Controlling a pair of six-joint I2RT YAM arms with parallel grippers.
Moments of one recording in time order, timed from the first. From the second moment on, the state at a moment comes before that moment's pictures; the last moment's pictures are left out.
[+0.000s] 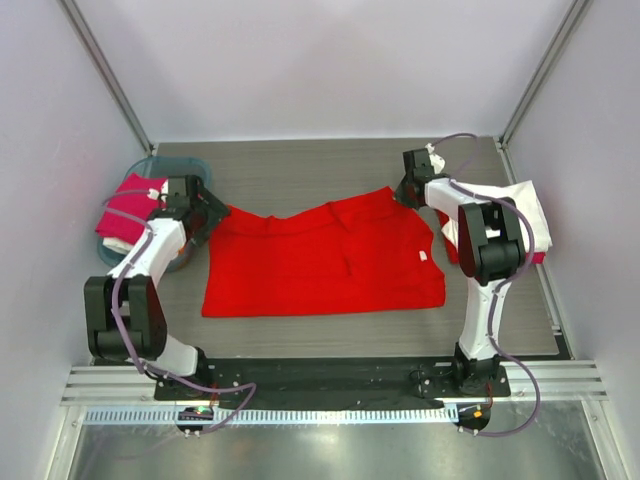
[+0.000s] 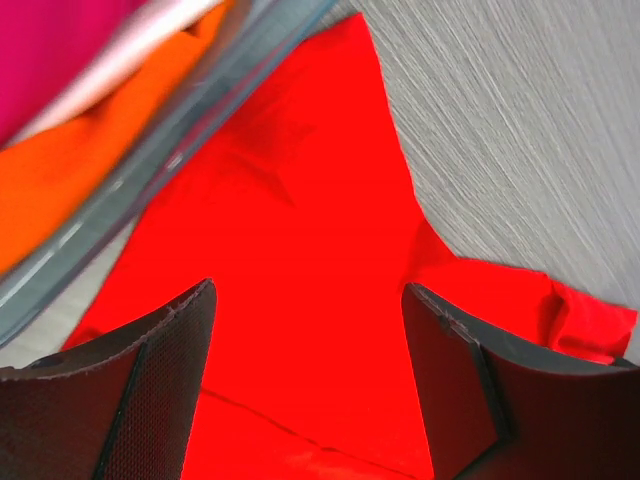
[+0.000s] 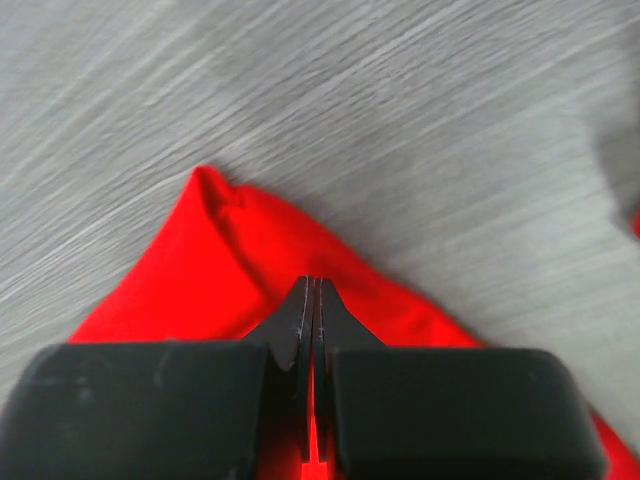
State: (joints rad) left arm 0.00 1.47 1.02 -0.42 -0.04 -0.83; right arm 0.19 2.04 1.43 -0.26 0.17 0.68
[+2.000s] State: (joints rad) left arm -0.05 2.11 1.64 -0.40 -0.14 -0.76; right arm 0.05 1.99 1.29 -0.07 -0.22 0.74
